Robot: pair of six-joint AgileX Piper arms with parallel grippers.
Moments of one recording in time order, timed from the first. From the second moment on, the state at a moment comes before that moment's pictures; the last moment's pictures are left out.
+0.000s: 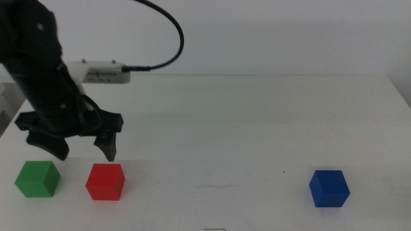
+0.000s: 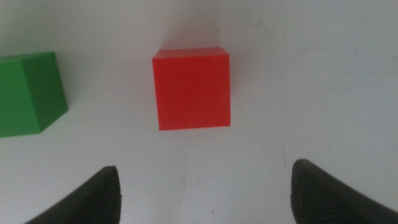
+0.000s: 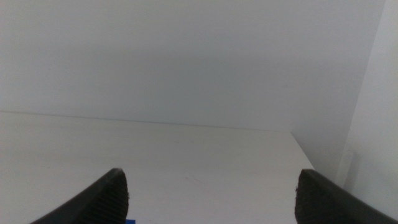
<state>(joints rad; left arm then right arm) -0.21 1.56 -1.26 -0.06 1.23 -0.10 0.02 -0.01 0.03 -0.03 0.06 -0.04</state>
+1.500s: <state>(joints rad) -0.24 1.82 -1.20 -0.16 1.04 -0.11 0.02 -0.01 0.03 -0.03 0.06 -0.04</state>
